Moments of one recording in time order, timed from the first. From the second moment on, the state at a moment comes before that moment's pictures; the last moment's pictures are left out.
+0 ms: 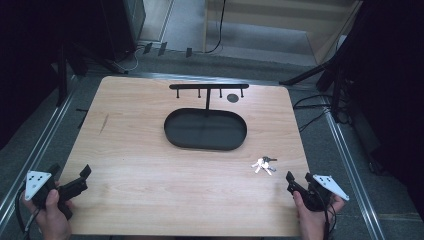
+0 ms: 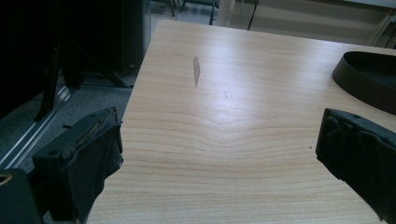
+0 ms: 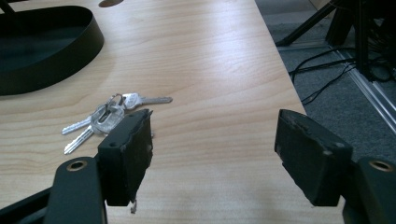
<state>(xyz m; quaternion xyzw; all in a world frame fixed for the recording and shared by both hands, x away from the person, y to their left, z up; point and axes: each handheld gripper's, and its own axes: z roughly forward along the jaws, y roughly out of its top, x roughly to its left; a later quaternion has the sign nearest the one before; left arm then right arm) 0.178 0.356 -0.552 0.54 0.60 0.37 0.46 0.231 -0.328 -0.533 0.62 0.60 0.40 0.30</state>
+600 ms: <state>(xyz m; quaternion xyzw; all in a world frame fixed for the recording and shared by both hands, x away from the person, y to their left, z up) 0.180 0.357 -0.552 0.54 0.60 0.36 0.46 0.286 -0.305 -0.488 0.63 0.67 0.31 0.25</state>
